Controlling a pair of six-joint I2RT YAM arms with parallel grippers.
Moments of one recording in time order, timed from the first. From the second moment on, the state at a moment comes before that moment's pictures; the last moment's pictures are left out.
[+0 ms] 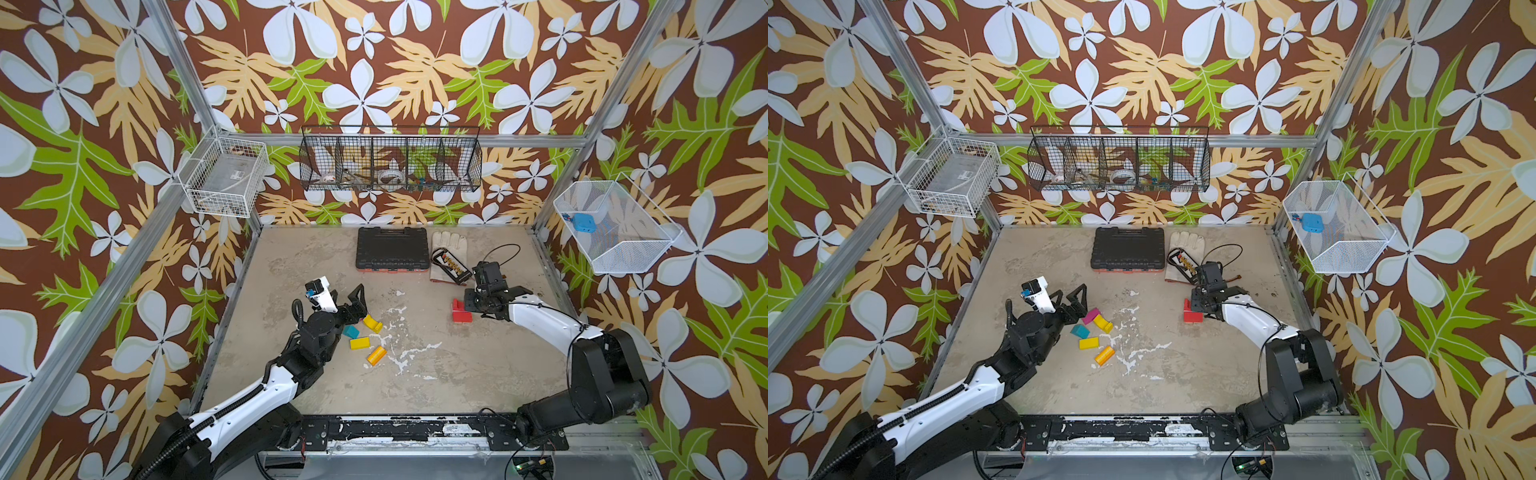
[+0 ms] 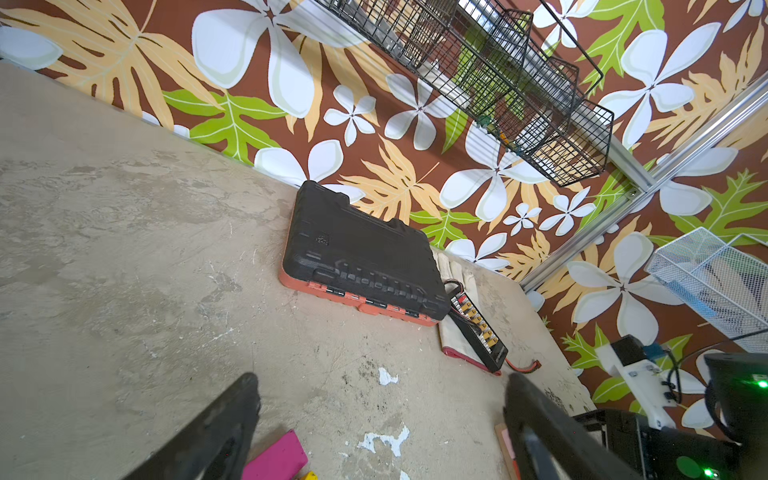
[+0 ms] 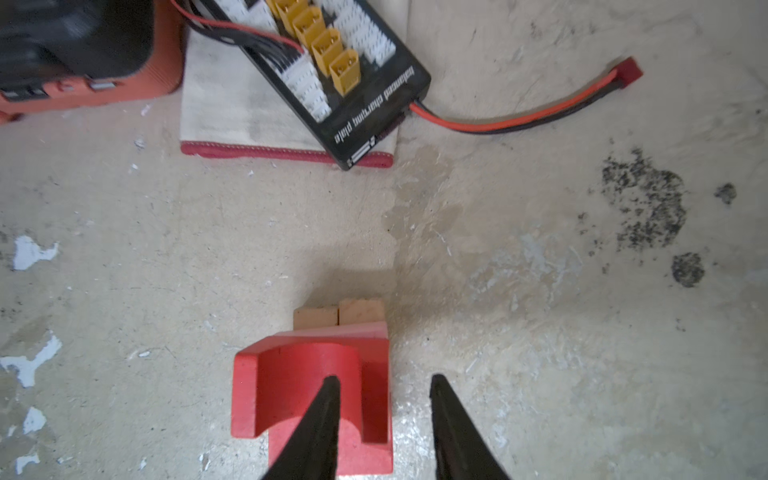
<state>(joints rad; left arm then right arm) -0.63 0.93 0.38 0.43 -0.41 -0.62 0.29 1.47 0.90 -0.42 0.17 0.35</state>
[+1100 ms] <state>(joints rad) -0.49 0.92 0.39 0.20 -0.60 -0.86 1.04 1.74 1.05 -0.15 0.28 0.24</state>
